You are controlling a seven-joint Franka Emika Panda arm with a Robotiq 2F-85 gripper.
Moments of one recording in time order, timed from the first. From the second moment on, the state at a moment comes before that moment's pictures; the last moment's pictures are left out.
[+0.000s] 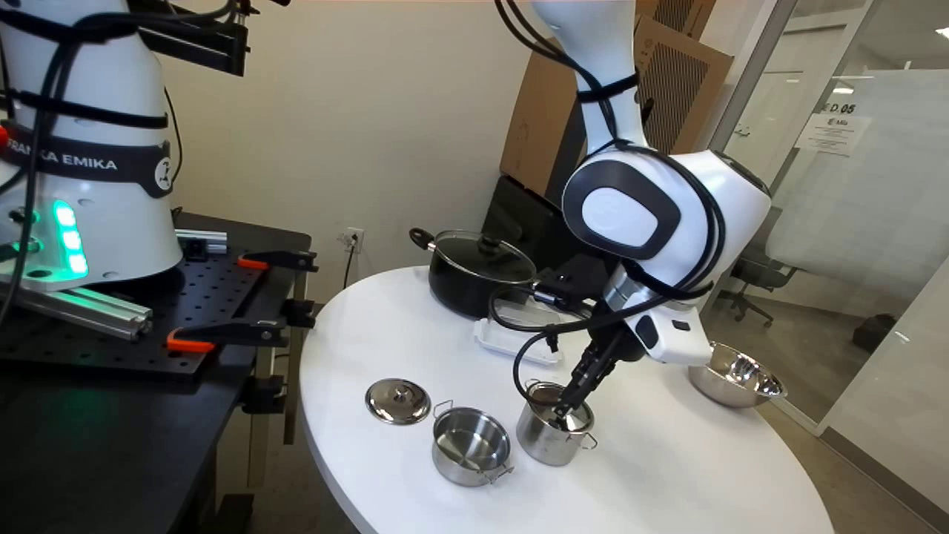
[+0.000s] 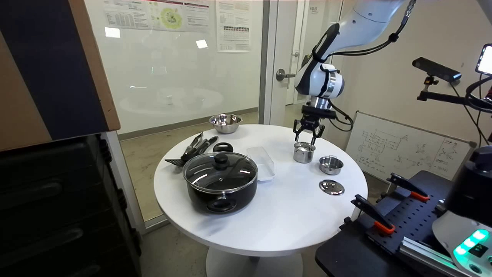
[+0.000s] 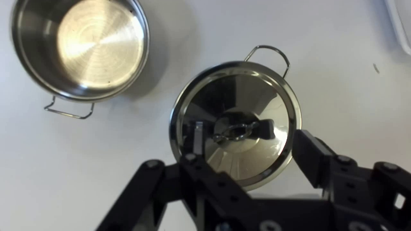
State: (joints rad) arm -0.19 0.72 -0.08 -1.88 0.38 2.49 0.19
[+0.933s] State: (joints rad) arm -0.19 0.73 -0.08 -1.88 0.38 2.49 0.19
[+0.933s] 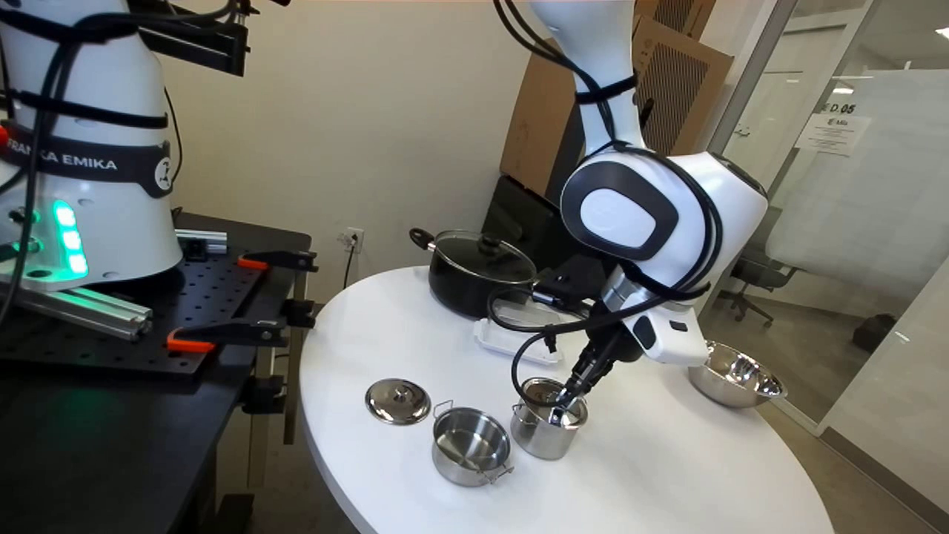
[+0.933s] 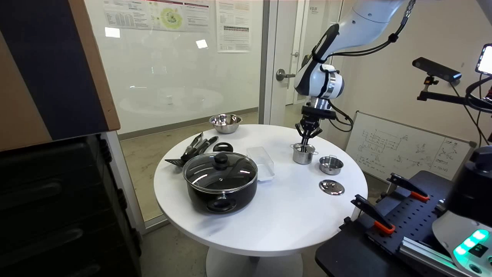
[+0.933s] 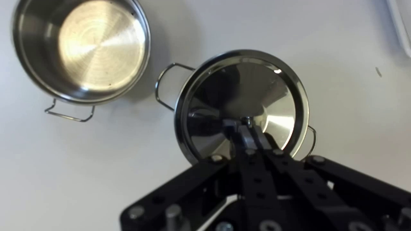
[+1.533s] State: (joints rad) arm -0.22 0.68 -0.05 -1.89 0.39 2.40 0.15
